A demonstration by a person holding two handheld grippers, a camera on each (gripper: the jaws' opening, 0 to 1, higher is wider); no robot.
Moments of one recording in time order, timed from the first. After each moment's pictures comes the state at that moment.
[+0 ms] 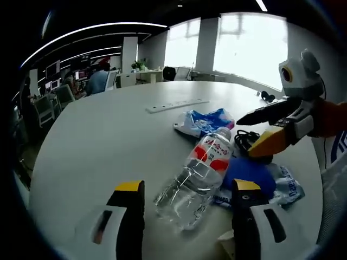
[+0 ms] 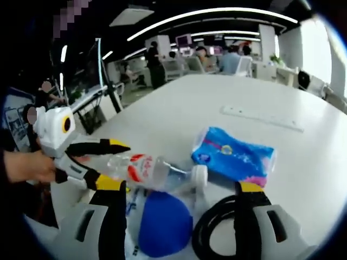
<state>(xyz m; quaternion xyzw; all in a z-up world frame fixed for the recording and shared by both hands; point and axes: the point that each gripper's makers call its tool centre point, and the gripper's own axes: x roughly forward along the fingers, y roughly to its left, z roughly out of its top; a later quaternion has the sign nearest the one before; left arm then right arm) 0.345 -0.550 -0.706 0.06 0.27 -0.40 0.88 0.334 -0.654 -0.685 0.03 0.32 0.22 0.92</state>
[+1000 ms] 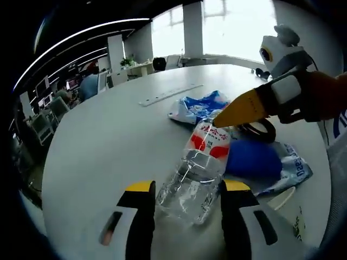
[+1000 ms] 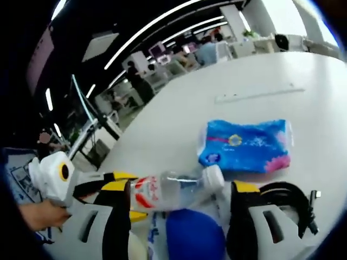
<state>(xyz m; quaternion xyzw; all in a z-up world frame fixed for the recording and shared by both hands) 0.343 -0.548 -0.717 0.15 0.28 -0.41 0.86 0.352 -0.635 -0.692 0.20 0.33 0.18 0.90</state>
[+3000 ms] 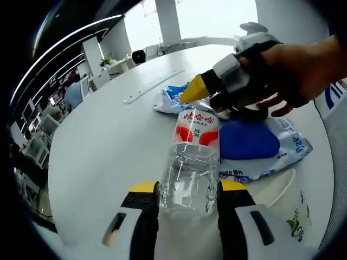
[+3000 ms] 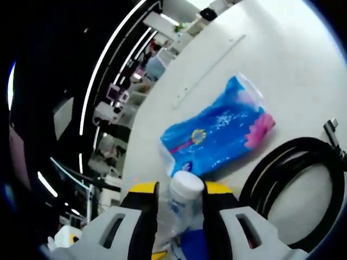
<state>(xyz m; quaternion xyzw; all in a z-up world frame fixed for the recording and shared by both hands) 0.337 -0.551 -0.727 0.25 0.30 -0.45 0.80 0.380 -0.662 -0.716 0.45 0.31 0.03 0.83</state>
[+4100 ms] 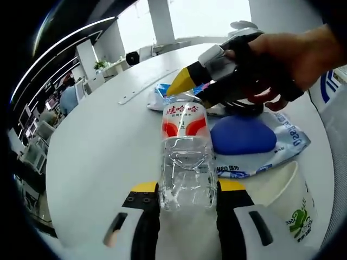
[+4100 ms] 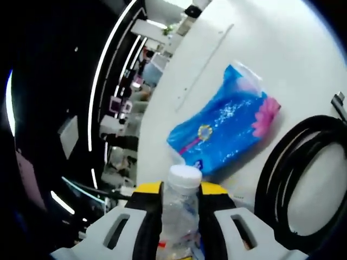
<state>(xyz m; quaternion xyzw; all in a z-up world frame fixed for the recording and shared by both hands) 0.333 -0.552 -0.732 0.25 0.30 -0.46 0.80 0.388 -0.653 -0.704 0.52 0.29 0.04 0.80</state>
